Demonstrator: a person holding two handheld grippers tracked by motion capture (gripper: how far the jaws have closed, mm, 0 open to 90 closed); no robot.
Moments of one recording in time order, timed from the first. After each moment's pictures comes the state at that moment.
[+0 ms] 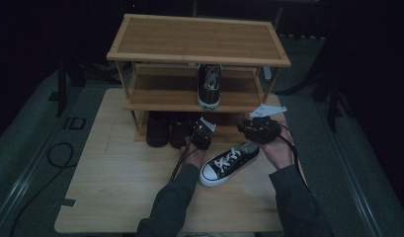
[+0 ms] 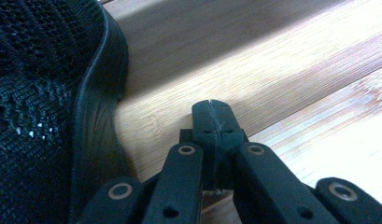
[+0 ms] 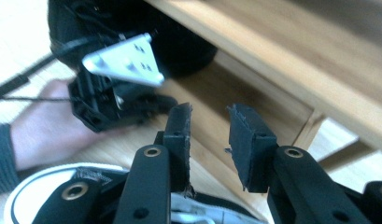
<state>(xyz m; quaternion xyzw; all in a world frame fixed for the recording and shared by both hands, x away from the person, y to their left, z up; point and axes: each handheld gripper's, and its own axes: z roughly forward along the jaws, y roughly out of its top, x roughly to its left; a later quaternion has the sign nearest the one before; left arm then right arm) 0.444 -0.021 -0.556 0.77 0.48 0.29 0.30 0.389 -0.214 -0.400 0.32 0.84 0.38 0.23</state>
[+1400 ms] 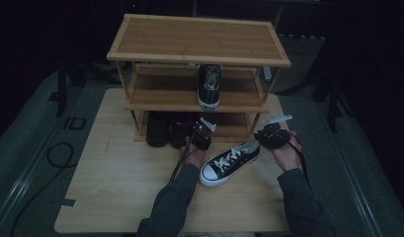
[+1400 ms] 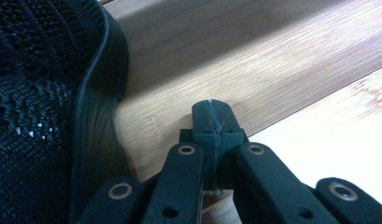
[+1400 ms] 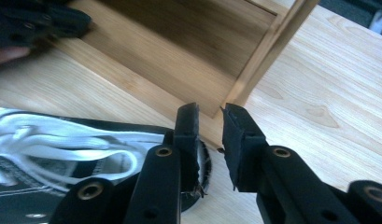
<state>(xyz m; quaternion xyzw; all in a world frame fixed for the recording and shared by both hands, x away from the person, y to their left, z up) 0.444 -0.022 -0.556 0.77 0.48 0.29 0.30 0.419 -0.268 -0.467 0.41 0.83 0.30 0.22</state>
